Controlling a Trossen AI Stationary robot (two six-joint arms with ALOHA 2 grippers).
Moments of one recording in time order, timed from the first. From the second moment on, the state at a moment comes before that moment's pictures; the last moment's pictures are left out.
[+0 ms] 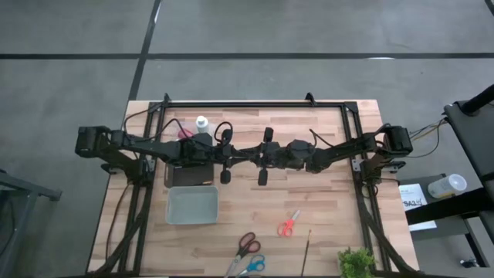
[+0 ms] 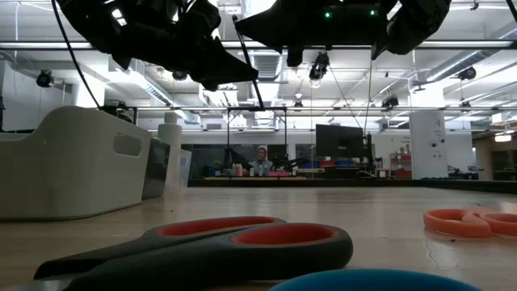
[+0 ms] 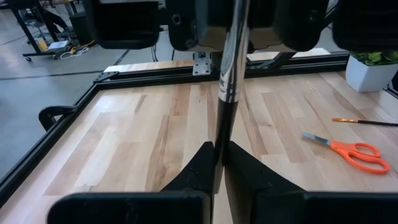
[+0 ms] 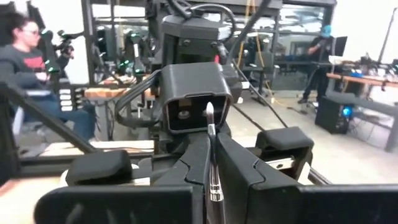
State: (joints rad) left arm 0.09 1.44 0.67 0.50 0.07 0.12; right arm 0.01 1.67 0.85 0.93 0.18 0.00
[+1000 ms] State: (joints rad) left arm 0.09 1.44 0.67 0.51 0.08 0.12; right arm 0.01 1.68 0.84 0.95 0.24 0.13
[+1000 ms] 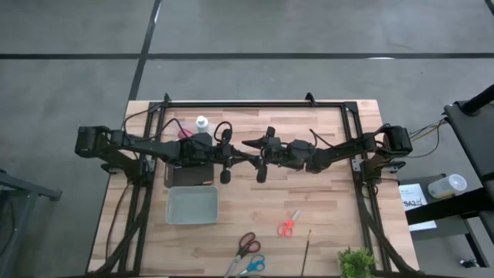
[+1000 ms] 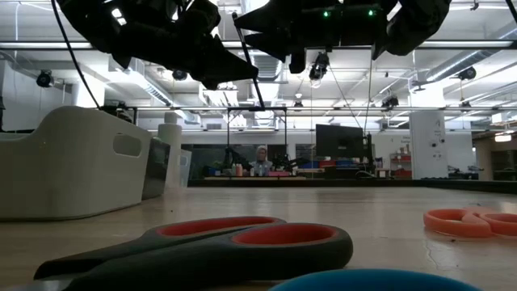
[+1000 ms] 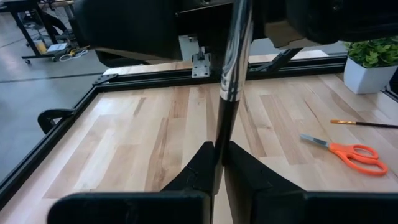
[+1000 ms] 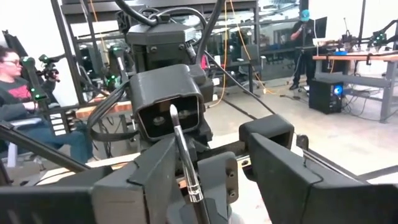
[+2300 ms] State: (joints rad) left arm 0.08 1.07 0.67 -0.12 -0.09 0.07; right arm 0.13 1.68 0.84 0.92 0.71 0.04
